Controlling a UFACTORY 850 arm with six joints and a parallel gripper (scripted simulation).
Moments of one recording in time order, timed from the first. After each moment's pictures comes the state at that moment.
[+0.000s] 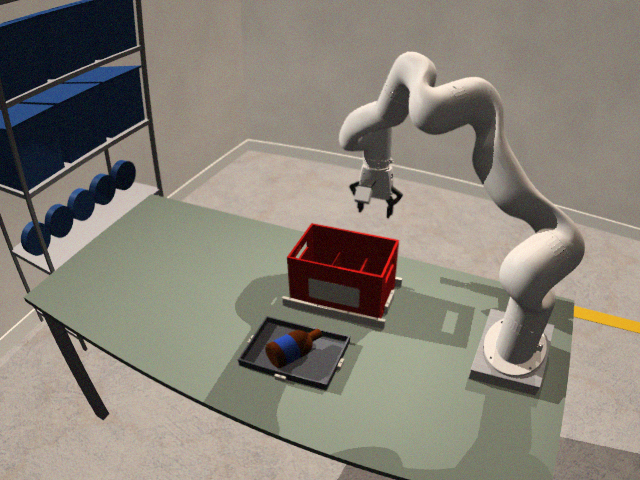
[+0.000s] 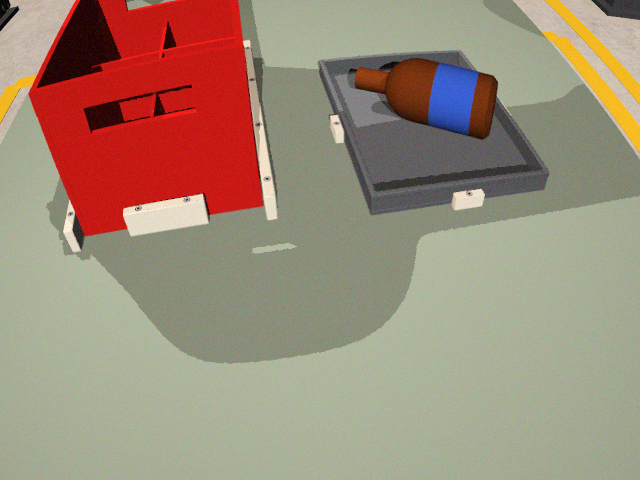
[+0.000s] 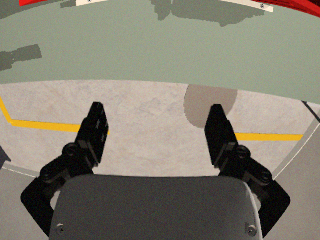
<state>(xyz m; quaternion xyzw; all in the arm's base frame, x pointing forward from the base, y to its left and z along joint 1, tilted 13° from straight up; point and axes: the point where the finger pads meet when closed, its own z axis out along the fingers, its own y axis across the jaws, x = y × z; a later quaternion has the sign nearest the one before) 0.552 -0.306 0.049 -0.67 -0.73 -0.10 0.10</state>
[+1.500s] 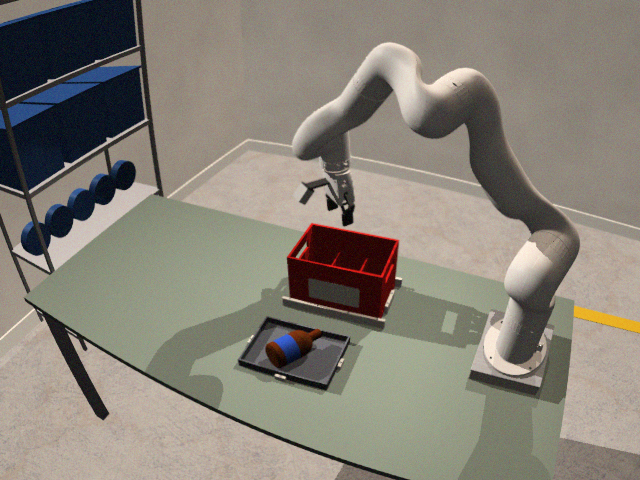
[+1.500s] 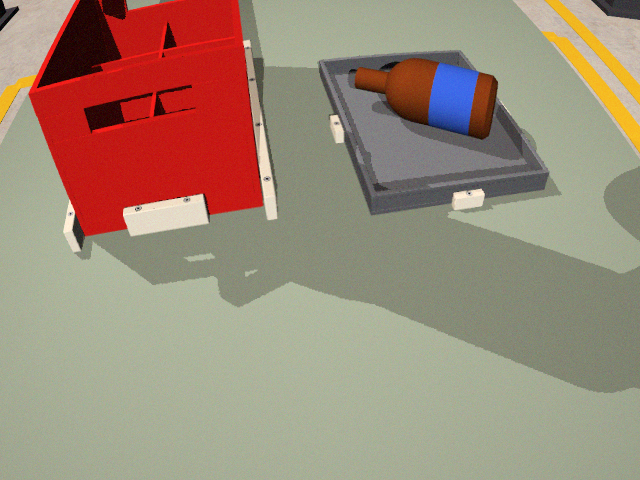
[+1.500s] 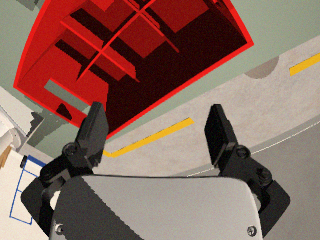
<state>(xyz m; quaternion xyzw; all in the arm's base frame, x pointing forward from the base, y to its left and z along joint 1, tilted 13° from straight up) 0.600 -0.172 0.141 -0.89 -0.45 -0.01 0.09</state>
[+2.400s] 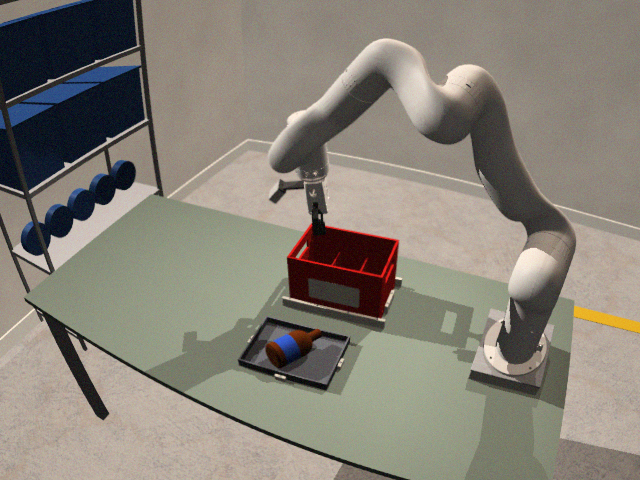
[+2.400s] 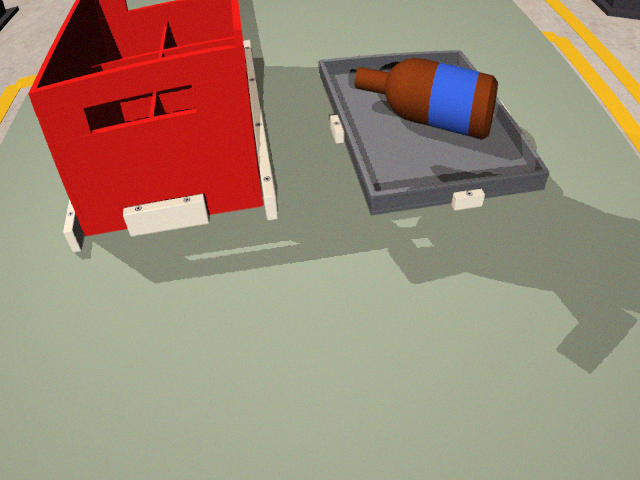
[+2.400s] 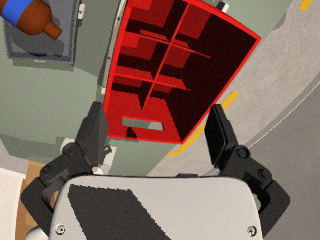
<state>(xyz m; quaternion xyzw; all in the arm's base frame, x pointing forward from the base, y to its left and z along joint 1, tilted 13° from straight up) 0.607 -0.079 0.200 -0.98 -0.22 0.01 0.05</state>
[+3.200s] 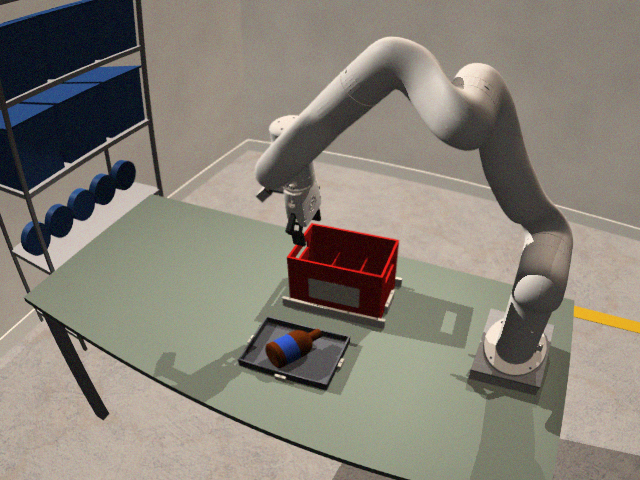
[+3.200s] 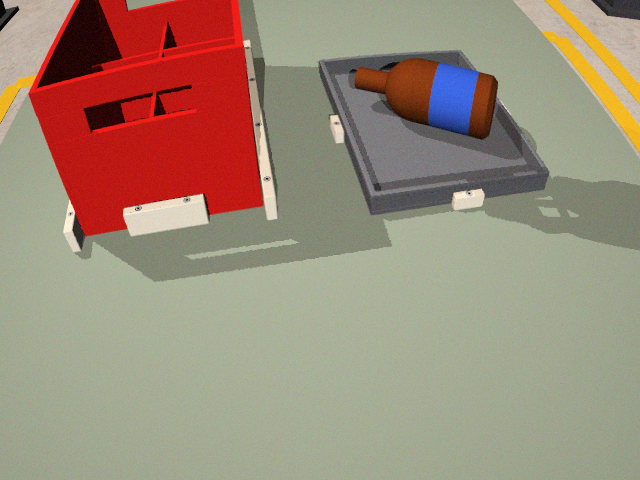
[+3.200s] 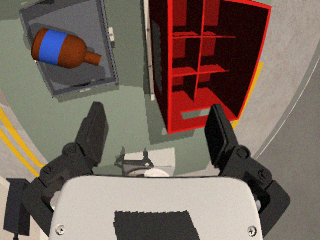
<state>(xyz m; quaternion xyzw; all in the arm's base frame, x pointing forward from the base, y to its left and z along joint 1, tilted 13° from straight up) 0.599 -0.002 0.244 -1.00 -0.03 0.00 0.01</state>
